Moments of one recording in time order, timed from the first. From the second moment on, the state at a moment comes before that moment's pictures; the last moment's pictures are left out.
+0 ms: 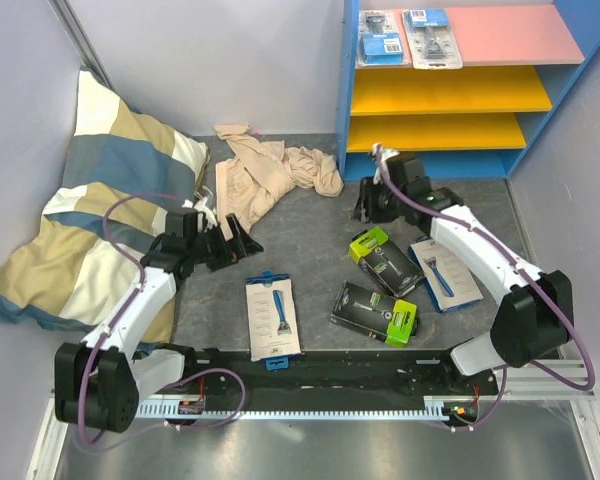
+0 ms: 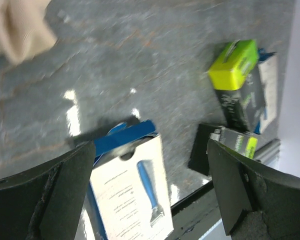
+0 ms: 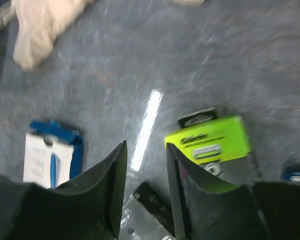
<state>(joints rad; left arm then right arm) -0.15 1.12 0.71 -0.31 0.45 -0.56 0.37 1.47 1.24 -0.48 -0.18 0.31</state>
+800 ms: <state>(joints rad) -0.44 0.94 0.37 -0.36 0.18 -0.85 0.67 1.42 0.89 -0.32 -0.19 0.42</state>
